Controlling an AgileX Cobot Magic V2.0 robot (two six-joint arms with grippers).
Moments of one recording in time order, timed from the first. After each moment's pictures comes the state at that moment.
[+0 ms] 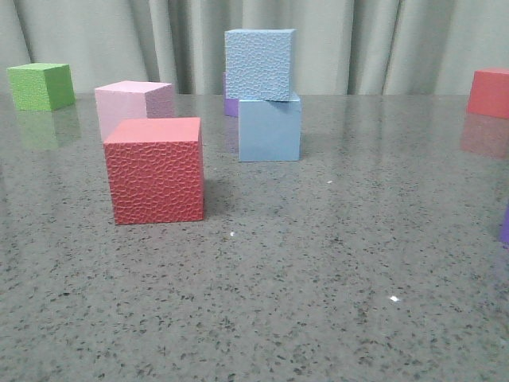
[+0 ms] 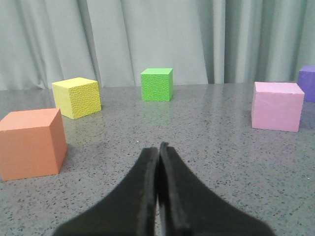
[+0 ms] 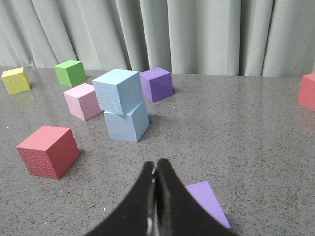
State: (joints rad) left arm 0.00 -0.01 0.00 -0.03 0.05 -0.01; right arm 0.50 0.08 -0.45 -0.10 0.56 0.30
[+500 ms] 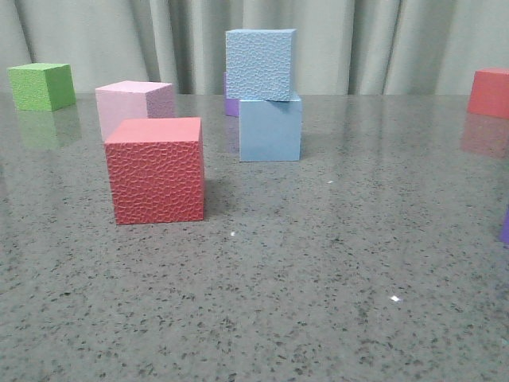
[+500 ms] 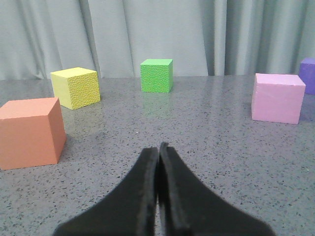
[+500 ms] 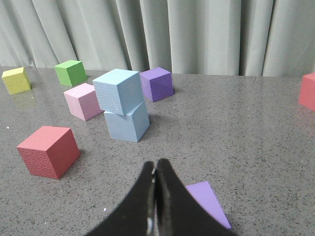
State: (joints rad) left arm 0.00 -0.01 0.00 -0.03 0.08 -0.01; right arm 0.50 0.08 -0.45 -0.10 0.56 0.30
